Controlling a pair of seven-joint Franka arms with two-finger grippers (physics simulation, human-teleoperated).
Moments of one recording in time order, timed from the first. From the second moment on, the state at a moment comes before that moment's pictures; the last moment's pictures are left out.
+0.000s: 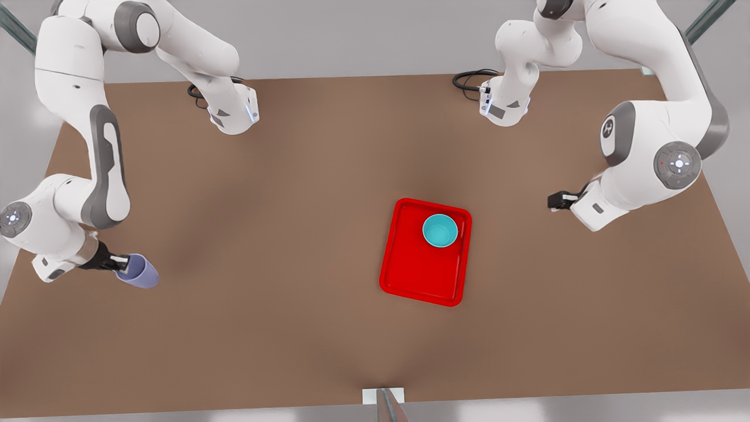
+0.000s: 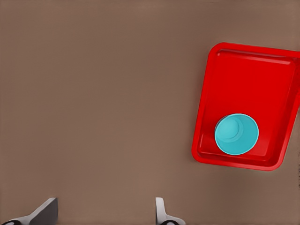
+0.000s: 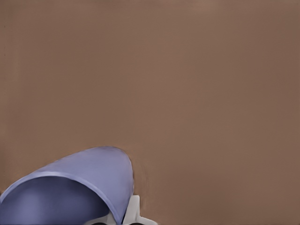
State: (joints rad) left arm -0.33 0.25 0.25 -1.43 -0.03 1.48 0.04; right arm -0.34 0.37 0.11 -1.78 0.01 2.20 -0.22
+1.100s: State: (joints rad) left arm -0.30 0.22 0.27 -1.43 -0.07 1.48 0.10; right arm 0.20 0.60 0.38 -1.30 0.01 2.03 0.70
